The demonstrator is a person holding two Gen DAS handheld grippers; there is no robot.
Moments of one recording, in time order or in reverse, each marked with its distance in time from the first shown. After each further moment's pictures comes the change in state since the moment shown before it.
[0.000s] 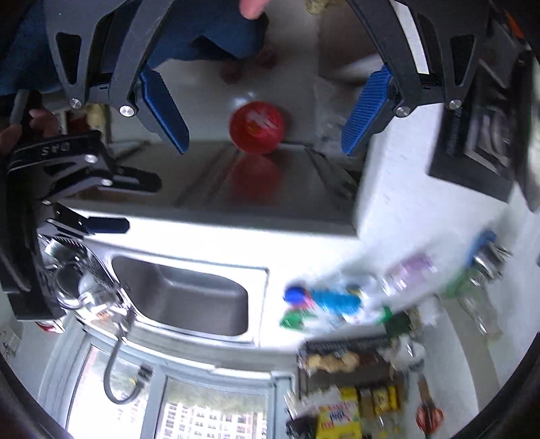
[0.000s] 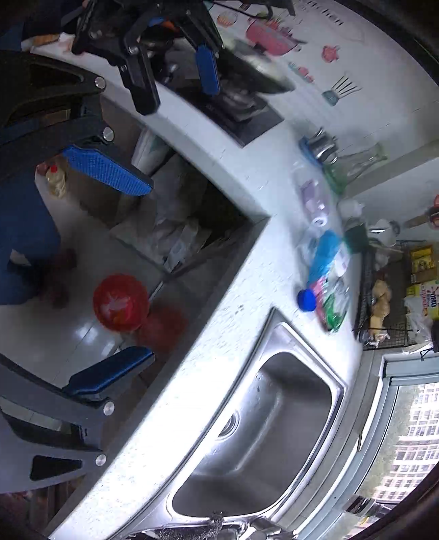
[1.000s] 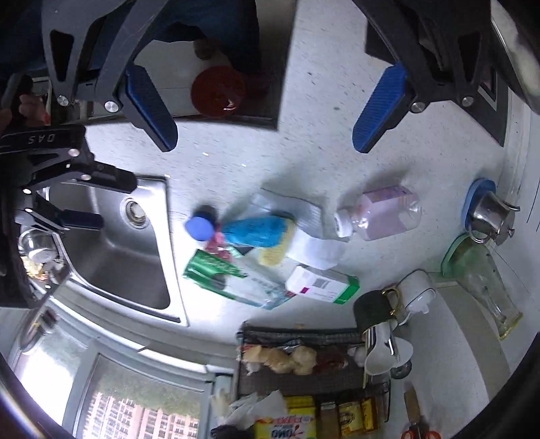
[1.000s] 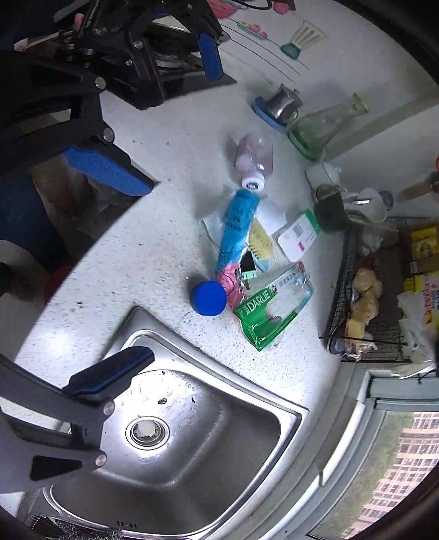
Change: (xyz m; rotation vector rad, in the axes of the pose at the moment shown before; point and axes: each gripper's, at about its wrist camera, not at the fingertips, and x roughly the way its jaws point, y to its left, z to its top) left arm 0.117 0.145 0.165 -0.065 0.090 0.024; right arm 0.089 -0.015 0.176 0.026 0.056 -0.072
